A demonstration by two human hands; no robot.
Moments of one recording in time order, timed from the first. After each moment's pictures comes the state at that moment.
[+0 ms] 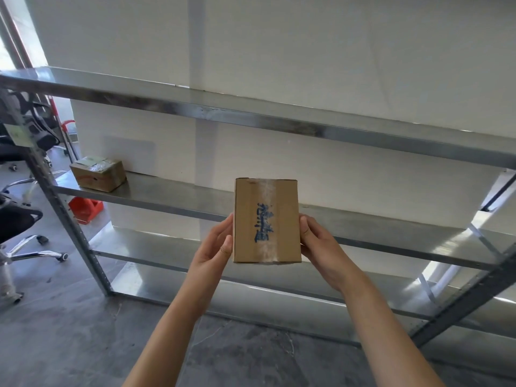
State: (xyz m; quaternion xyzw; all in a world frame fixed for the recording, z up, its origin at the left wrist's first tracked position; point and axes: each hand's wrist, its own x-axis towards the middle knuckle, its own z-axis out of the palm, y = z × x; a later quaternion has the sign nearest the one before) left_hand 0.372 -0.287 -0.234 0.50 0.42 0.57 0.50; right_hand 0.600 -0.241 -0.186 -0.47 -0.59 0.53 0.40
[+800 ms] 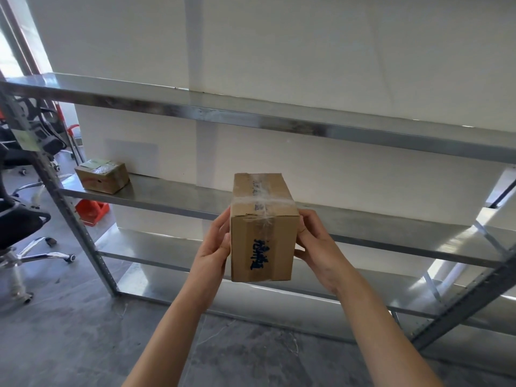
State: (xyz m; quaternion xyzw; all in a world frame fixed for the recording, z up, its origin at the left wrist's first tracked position) left_hand 0.383 -0.283 -0.229 0.49 0.41 0.58 0.51; right_hand 0.599 -0.247 -0.189 -0.44 -0.55 0.56 0.43
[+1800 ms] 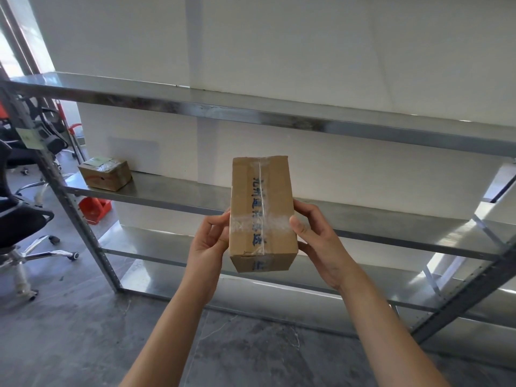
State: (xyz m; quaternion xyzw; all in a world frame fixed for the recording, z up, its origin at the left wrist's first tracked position) left_hand 0.381 -0.295 -0.224 0.42 0.39 0.64 0.51; right_hand 0.600 -0.269 -0.177 -0.40 -0.55 0.57 0.46
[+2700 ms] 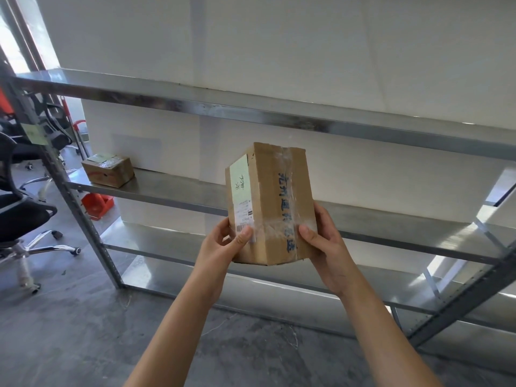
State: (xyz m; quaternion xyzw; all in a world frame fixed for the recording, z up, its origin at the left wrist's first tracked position) left_hand 0.397 -0.302 -0.214 0.40 0.46 0.58 0.53; right_hand 0.613 -0.274 -0.189 -0.34 -0.53 0.59 0.51
